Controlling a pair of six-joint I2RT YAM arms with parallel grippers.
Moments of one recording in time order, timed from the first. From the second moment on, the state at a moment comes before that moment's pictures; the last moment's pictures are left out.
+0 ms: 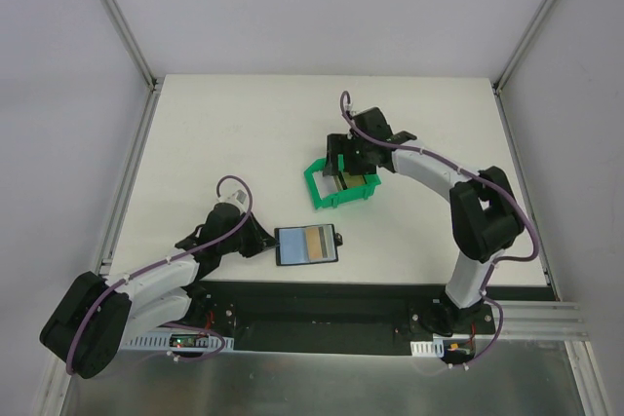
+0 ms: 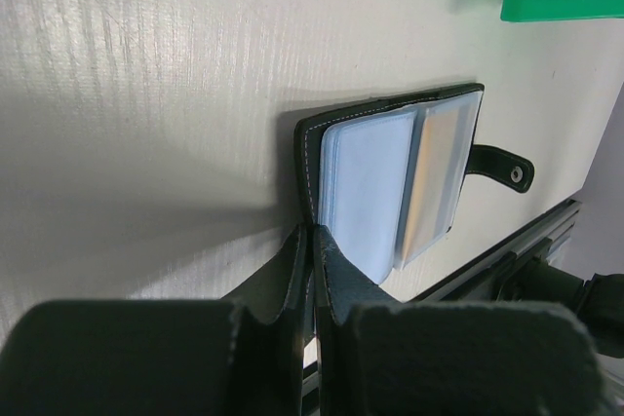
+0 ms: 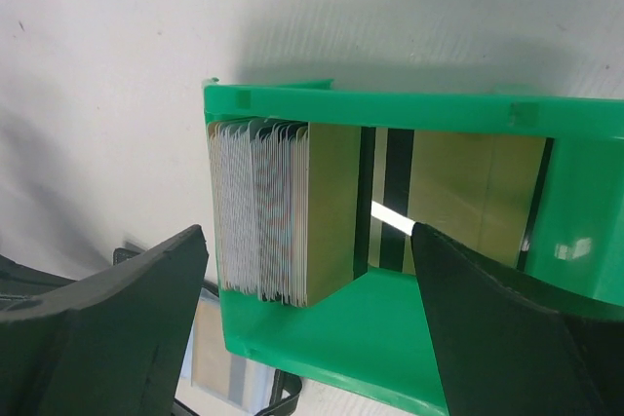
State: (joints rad) left arm -0.53 0.98 0.17 0.10 0.25 -1.00; right arm 0.55 1.79 1.29 -0.39 -0.21 0.39
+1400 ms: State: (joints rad) left arm -0.53 1.02 0.17 0.13 0.25 -1.00; right arm 0.61 1.89 1.36 -0.44 -0.27 0.40
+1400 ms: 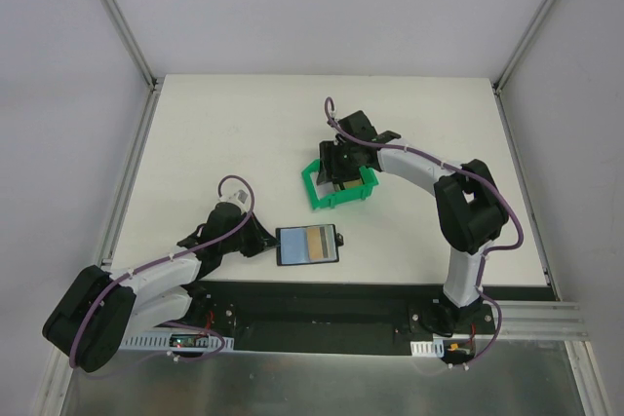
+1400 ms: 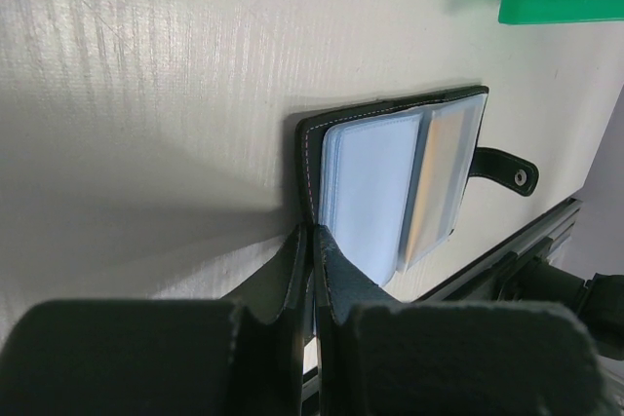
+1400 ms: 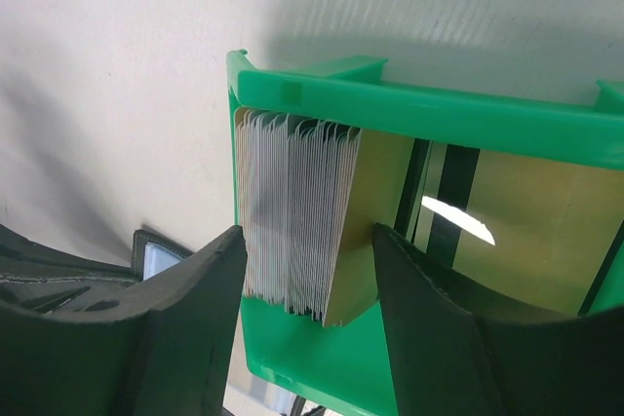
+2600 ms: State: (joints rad) left arm -0.53 1.04 0.17 0.16 0.26 -1.00; right arm 0.61 1.89 1.38 -0.51 -0.21 0.39
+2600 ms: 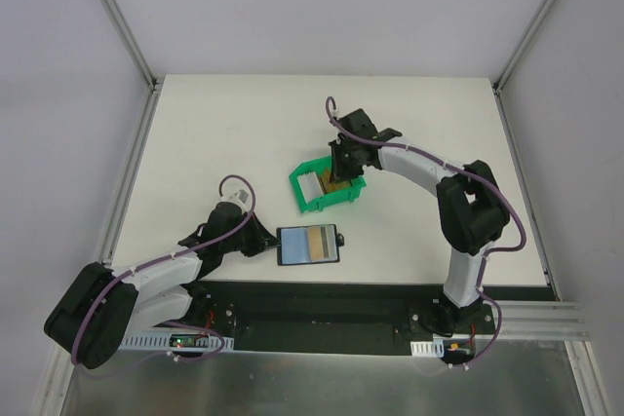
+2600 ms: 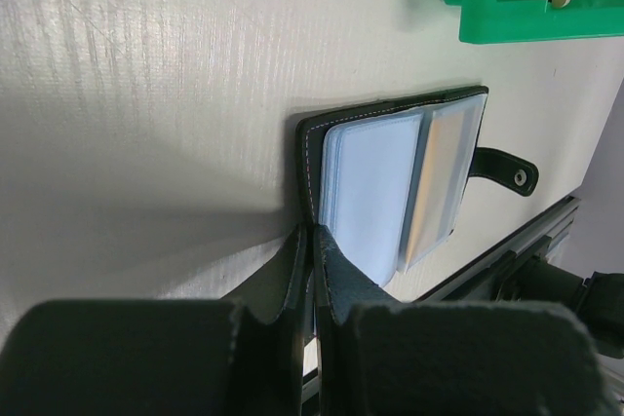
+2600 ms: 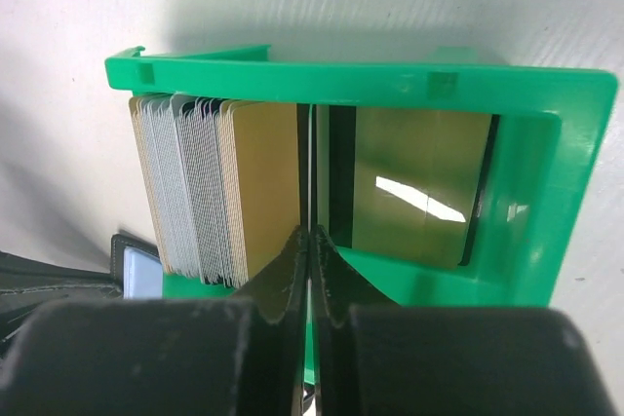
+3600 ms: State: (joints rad) left arm -0.53 1.05 0.17 0.17 0.29 -1.00; right arm 0.71 1.20 0.71 -0.11 -0.18 0.71
